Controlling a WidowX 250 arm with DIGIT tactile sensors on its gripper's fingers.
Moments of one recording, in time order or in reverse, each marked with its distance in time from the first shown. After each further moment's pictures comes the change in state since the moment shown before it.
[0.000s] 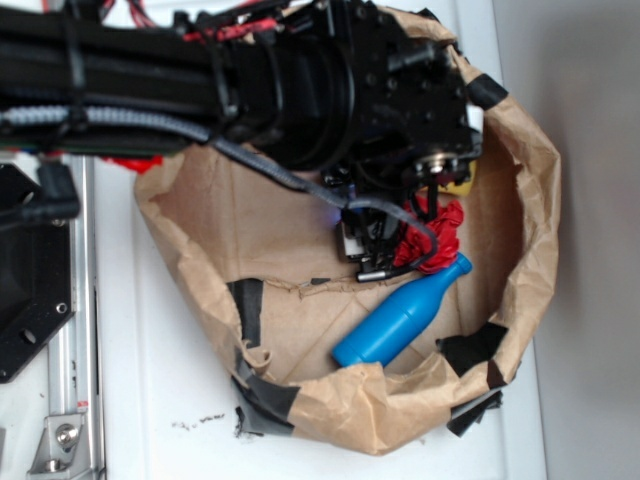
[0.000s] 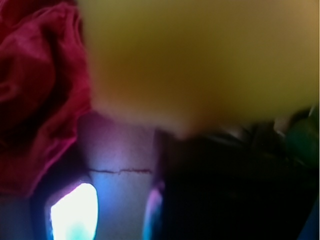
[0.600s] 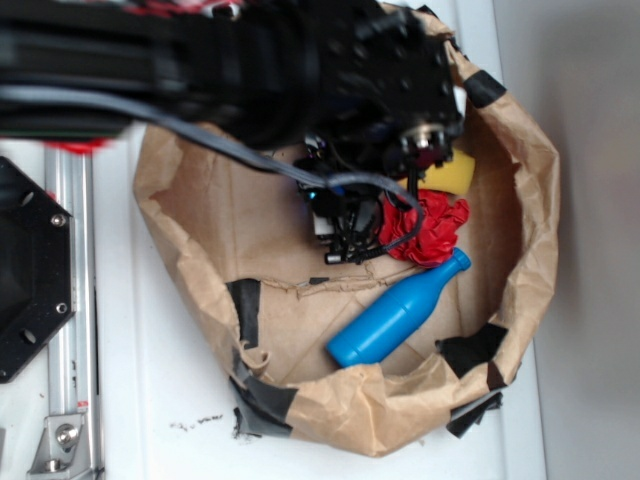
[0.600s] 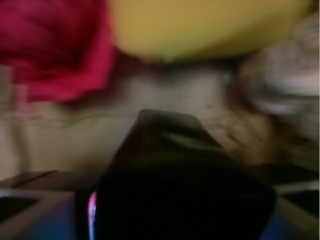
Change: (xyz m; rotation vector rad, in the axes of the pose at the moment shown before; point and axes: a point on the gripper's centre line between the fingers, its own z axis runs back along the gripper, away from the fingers) arm -0.025 0.002 0.056 -0.038 -0.008 -0.048
